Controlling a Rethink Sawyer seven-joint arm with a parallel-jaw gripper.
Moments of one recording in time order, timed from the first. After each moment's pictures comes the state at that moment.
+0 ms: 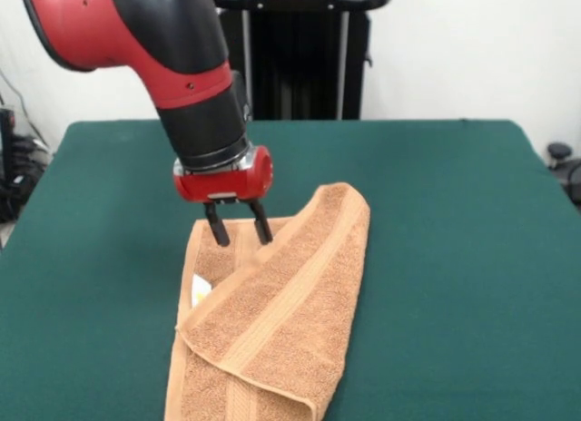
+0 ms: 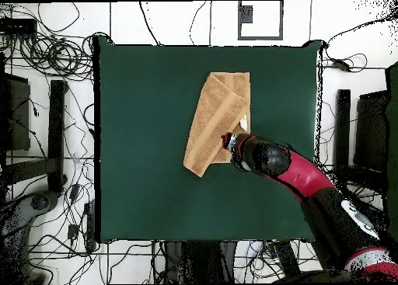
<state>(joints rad) -0.70 -0.43 0.36 1.70 -0.09 0.37 1.57</state>
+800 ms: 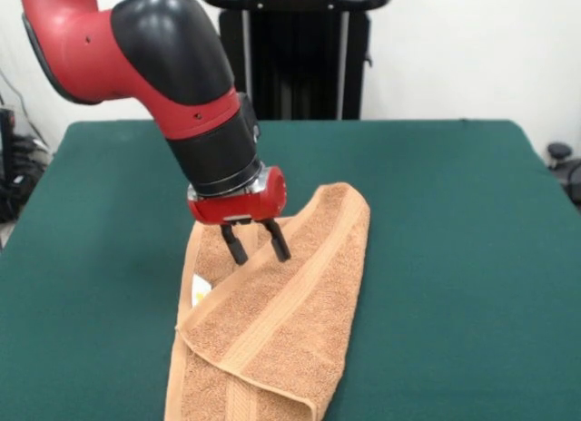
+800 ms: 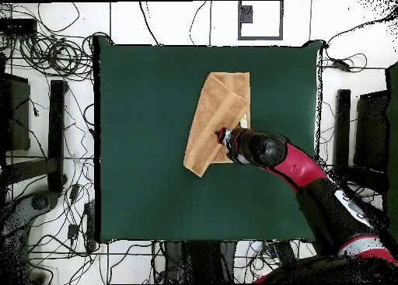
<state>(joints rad) -0.70 -0.38 0.39 1.65 -0.09 0.43 1.57</state>
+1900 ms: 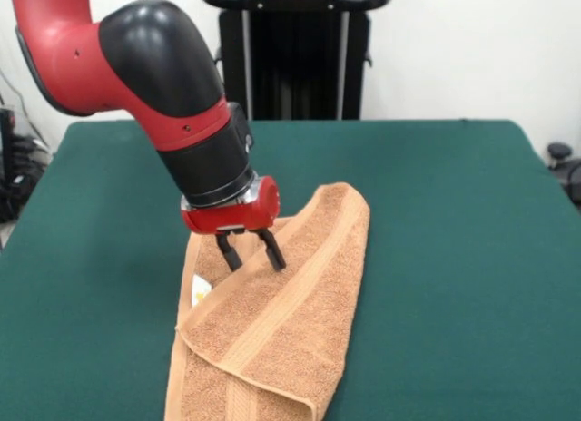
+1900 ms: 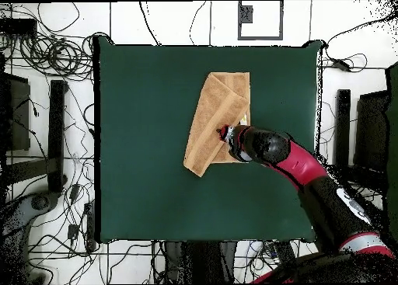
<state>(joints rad) -0.72 -0.35 0.40 1.62 -0.09 0.45 1.57</state>
